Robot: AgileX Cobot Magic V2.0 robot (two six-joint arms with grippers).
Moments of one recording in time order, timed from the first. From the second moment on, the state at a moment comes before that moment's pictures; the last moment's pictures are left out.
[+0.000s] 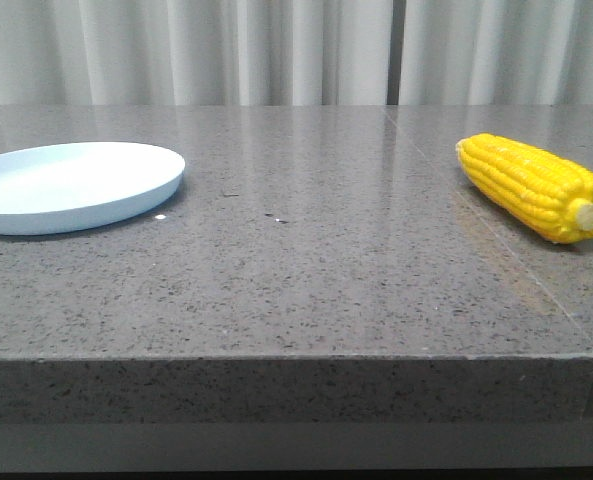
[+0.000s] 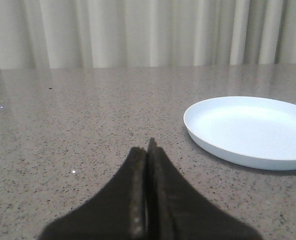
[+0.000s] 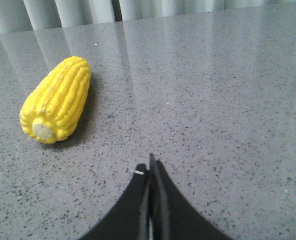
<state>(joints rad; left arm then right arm) 0.02 -0.01 0.01 0.03 0.09 0.01 -0.03 -0.01 0.03 0.22 0.20 -0.05</state>
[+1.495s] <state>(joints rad) 0.02 0.34 -0.52 -0.02 0.32 0.02 -0.03 0.40 -0.64 0.22 0.40 -0.05</state>
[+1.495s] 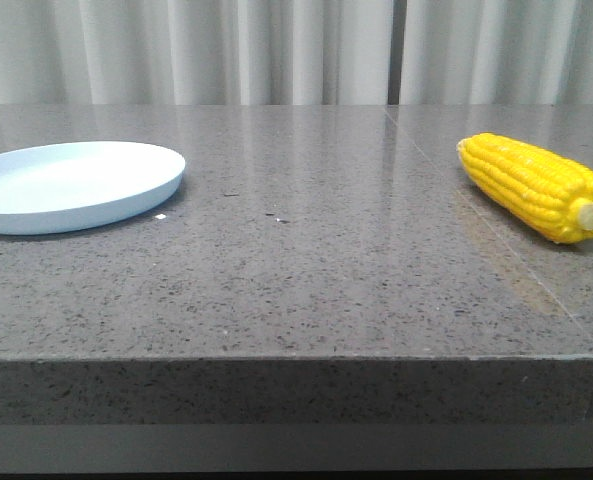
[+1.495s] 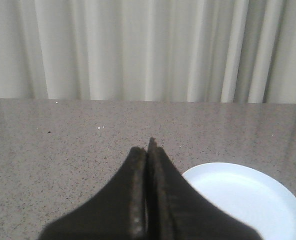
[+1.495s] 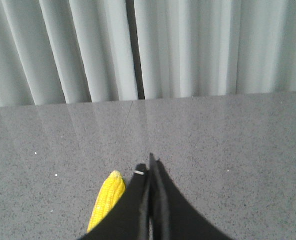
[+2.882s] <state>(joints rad) -0.06 0.97 -0.91 -0.05 0.57 0.03 -0.03 0.41 -0.64 0.22 0.43 -0.05</state>
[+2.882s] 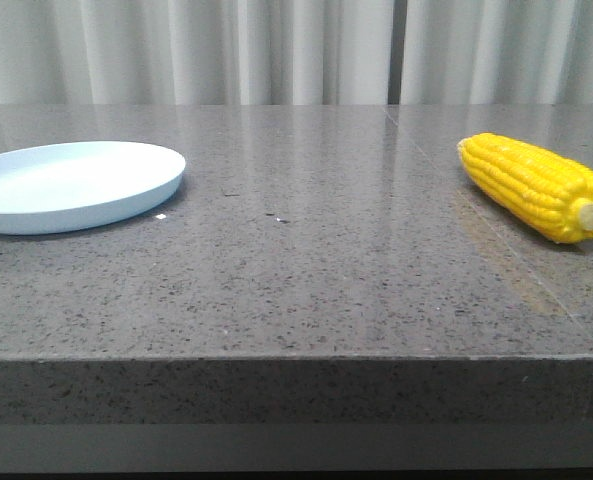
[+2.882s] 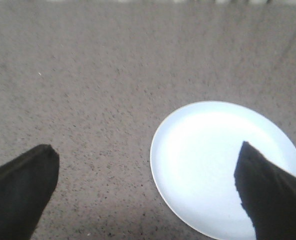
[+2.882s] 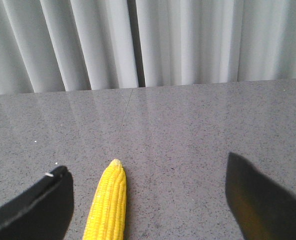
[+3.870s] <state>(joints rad) -0.10 1.73 -1.36 -0.03 1.07 0.04 -0.03 0.41 -0.64 0.22 0.43 -0.05</state>
